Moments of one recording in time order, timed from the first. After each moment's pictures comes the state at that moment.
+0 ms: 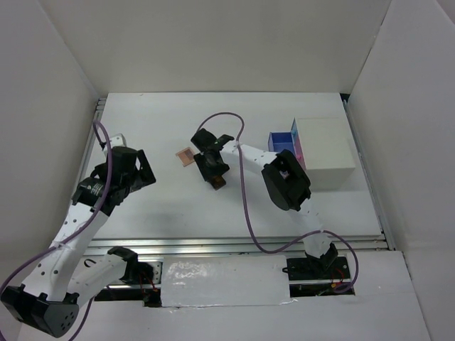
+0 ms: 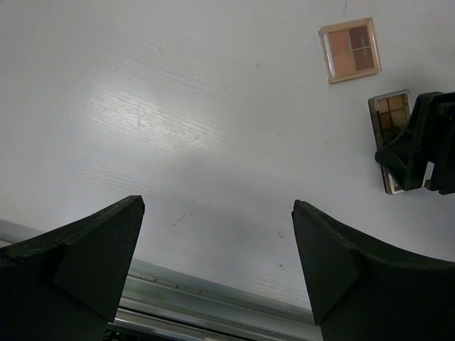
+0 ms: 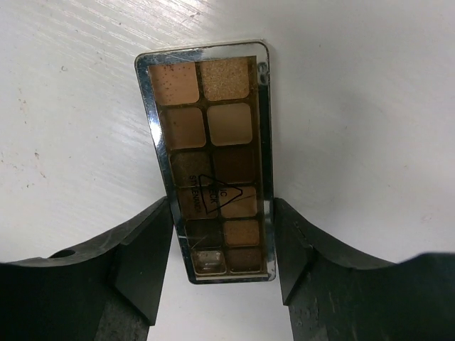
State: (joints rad) left arm -0.31 0.90 1.00 -0.91 -0.41 -0.59; right arm 0.78 2.27 1.83 -0.73 0.12 0.28
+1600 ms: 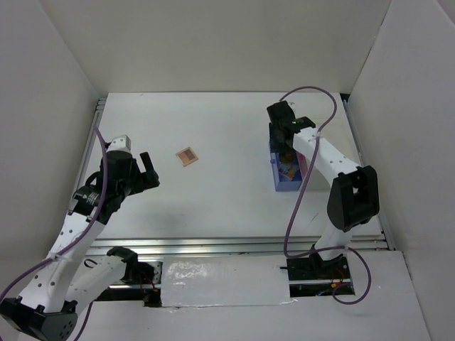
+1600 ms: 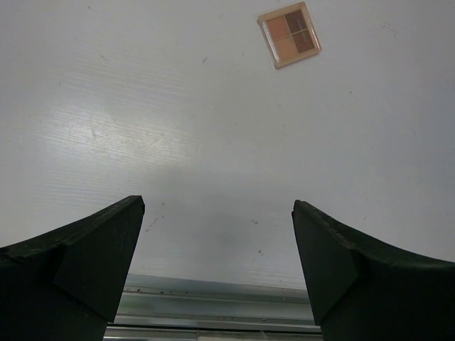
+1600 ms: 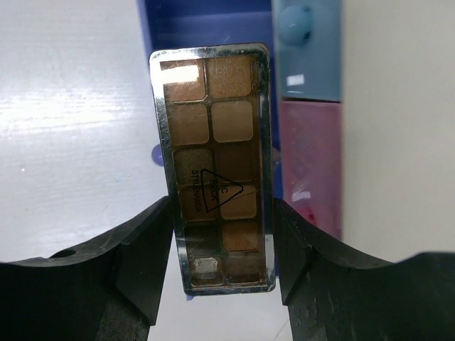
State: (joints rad) left arm -0.30 0.82 0.95 -0.82 -0.25 -0.50; right arm 0.34 1.68 1.43 -0.74 0.42 0.25
